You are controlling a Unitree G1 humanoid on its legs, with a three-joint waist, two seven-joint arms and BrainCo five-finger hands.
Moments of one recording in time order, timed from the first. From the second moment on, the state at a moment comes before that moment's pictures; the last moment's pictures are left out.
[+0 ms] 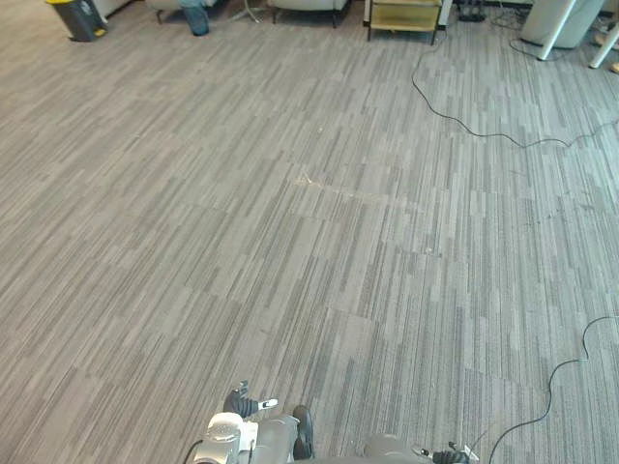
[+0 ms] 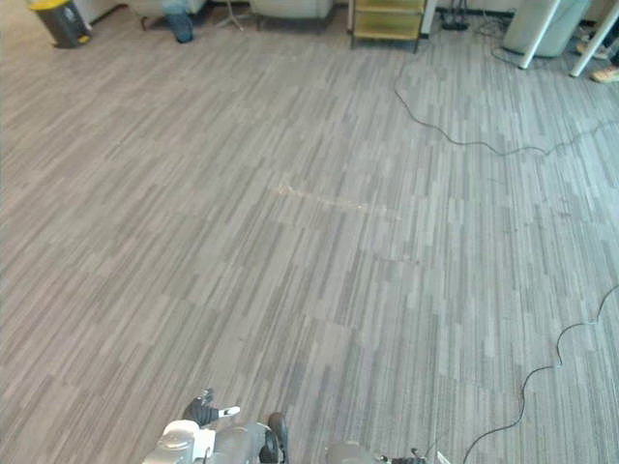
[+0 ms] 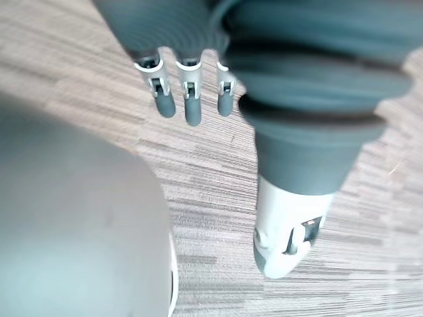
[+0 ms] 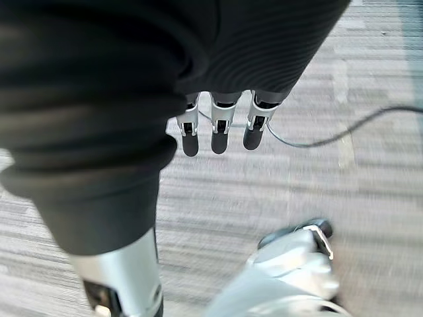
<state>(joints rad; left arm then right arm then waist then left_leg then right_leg) -0.02 0.09 -0.04 1.04 0.04 -0.05 0.08 0.09 -0.08 -0.32 1.10 -0.06 0.00 -0.16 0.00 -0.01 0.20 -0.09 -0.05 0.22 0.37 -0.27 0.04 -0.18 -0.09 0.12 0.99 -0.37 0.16</state>
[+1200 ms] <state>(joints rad) -0.07 0.05 -0.11 1.05 0.01 -0.05 0.11 0.02 -0.10 -0.36 1.06 0.04 -0.02 -0.16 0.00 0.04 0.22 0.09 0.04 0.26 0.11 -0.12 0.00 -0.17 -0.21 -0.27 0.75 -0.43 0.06</state>
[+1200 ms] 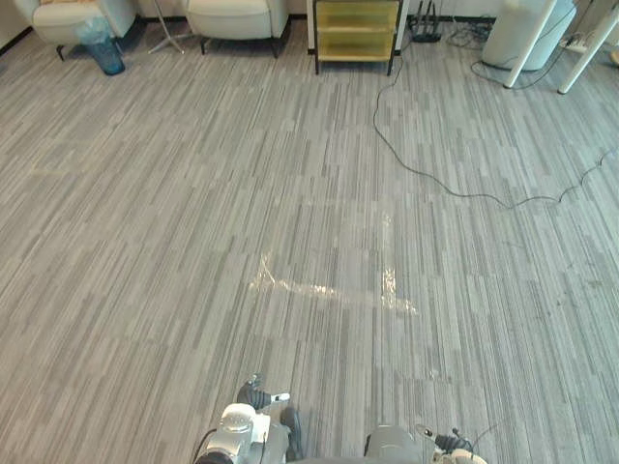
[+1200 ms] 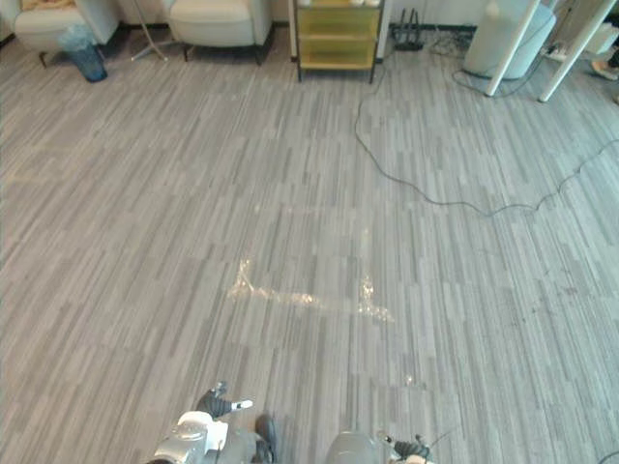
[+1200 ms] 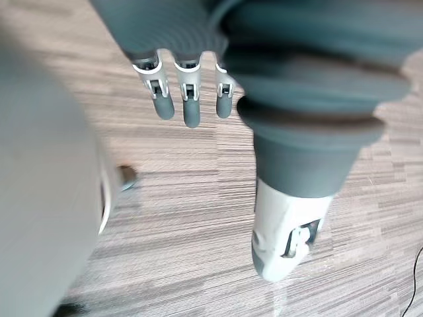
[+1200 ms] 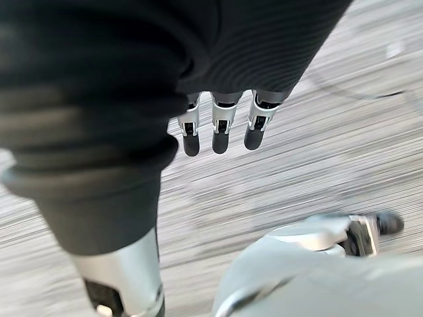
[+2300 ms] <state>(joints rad) -0.06 0.02 -0.13 1.06 0.00 -0.07 0.08 0.07 -0.11 -0.36 1.08 0.04 -0.01 -0.14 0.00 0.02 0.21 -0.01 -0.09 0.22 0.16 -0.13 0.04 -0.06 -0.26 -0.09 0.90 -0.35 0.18</state>
